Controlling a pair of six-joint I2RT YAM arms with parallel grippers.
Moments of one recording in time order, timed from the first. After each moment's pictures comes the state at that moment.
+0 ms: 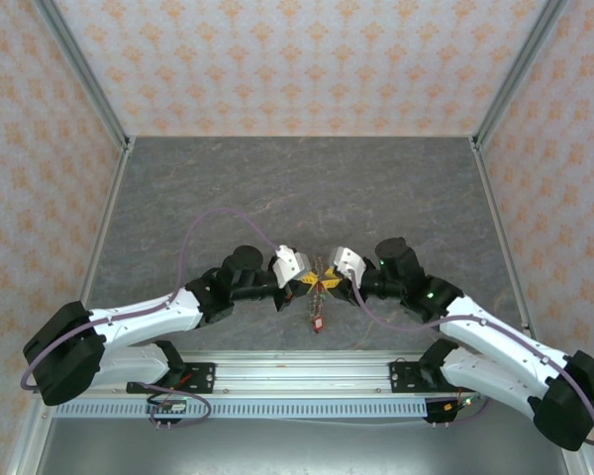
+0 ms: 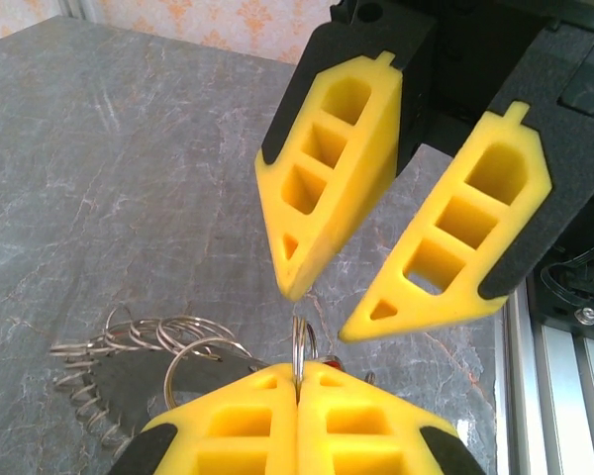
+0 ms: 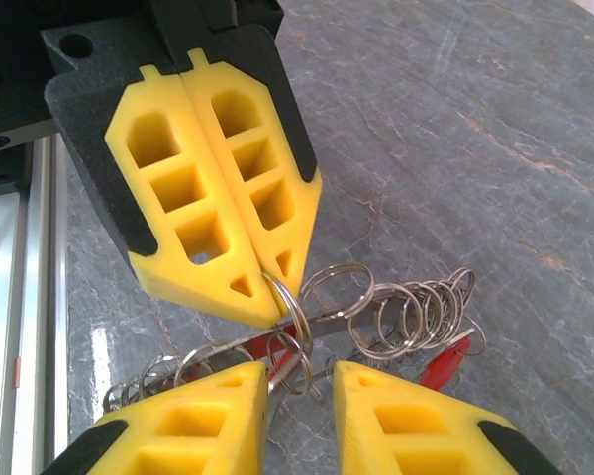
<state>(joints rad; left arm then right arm) -0.84 1.19 0.54 0.27 0.35 0.06 0.71 0.89 0.56 -0.22 -0.44 -0.33</state>
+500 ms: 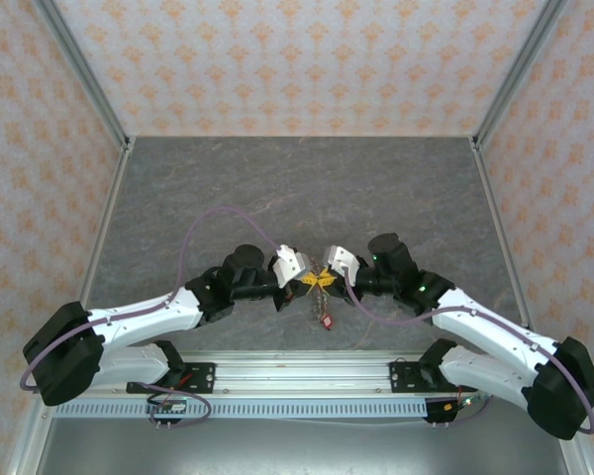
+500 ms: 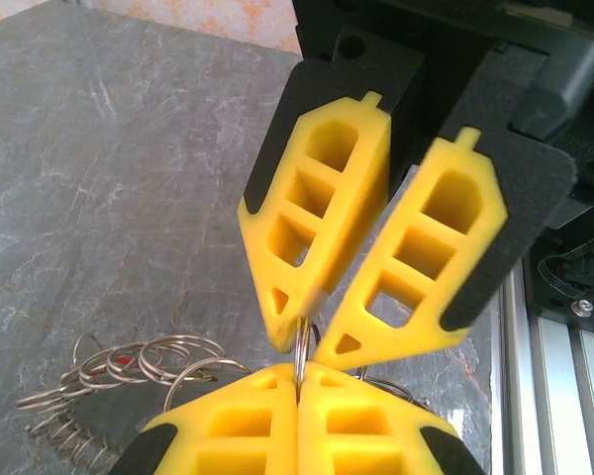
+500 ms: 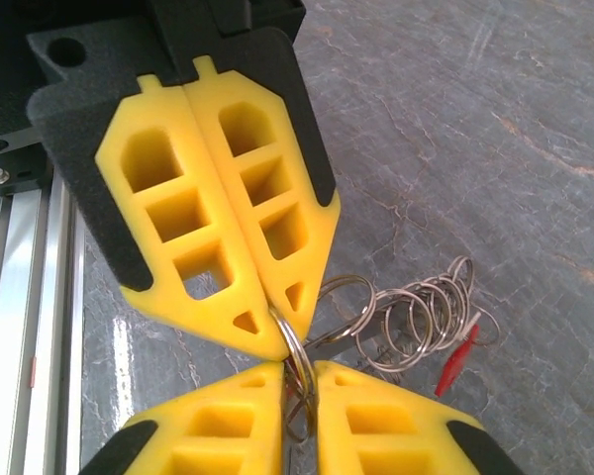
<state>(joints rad) -0.84 1.18 0.55 0.22 0.35 0.07 0.71 0.97 0.58 -0.20 -0.49 -0.35</state>
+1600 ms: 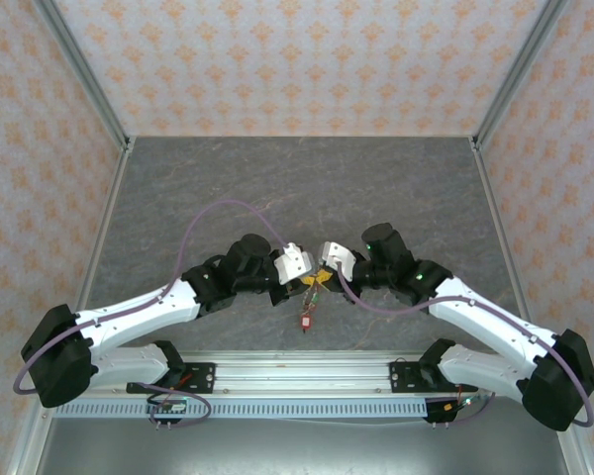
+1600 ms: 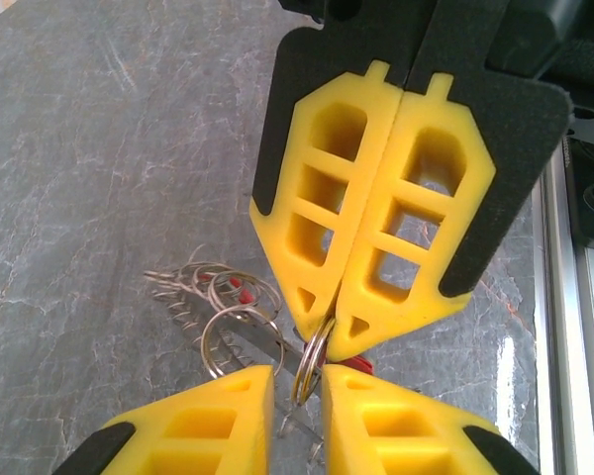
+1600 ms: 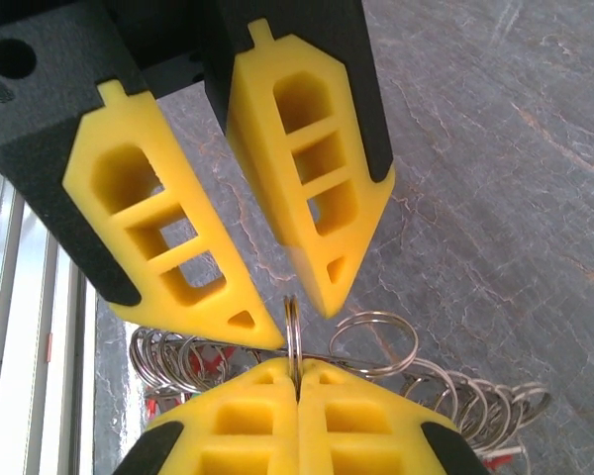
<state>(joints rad) -0.84 1.17 0.71 -0.08 0.29 0.26 0.71 1.02 0.70 -0.35 -0.50 -0.42</state>
